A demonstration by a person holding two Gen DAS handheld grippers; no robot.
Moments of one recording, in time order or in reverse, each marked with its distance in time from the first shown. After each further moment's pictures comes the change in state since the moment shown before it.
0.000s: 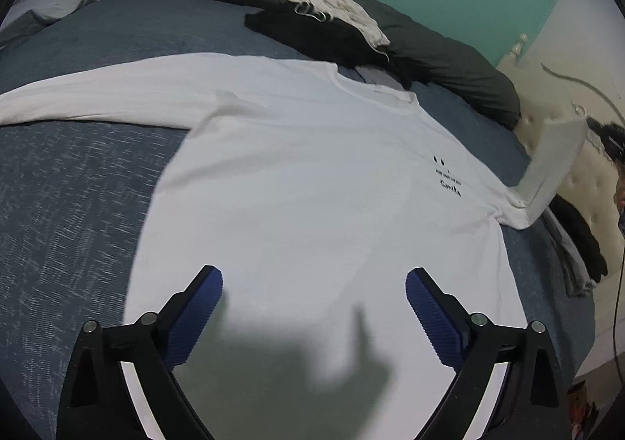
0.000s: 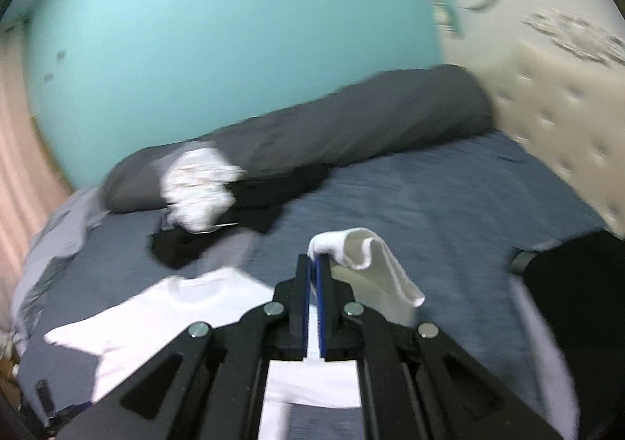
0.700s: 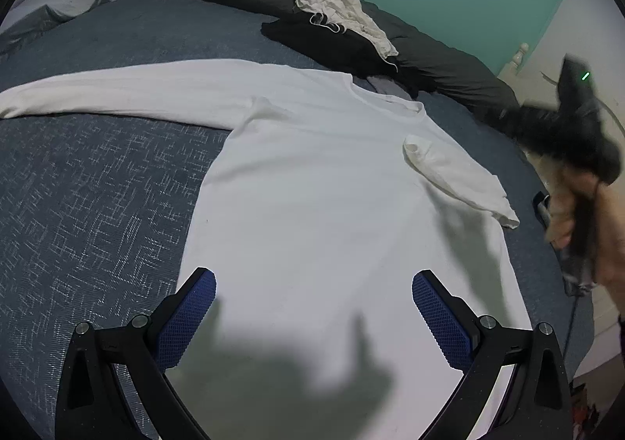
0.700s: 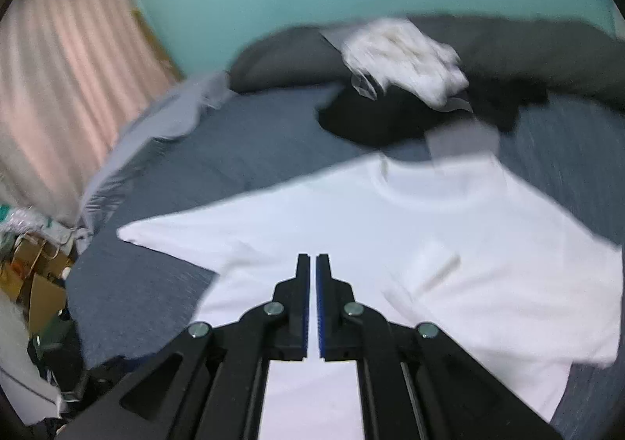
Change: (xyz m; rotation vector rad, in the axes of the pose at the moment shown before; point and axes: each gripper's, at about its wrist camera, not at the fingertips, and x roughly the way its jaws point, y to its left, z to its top) left arm -0.023 0.027 -0.009 -0.010 -0.016 0.002; right arm 0.141 0.263 -0.145 -0.160 0.338 0.316
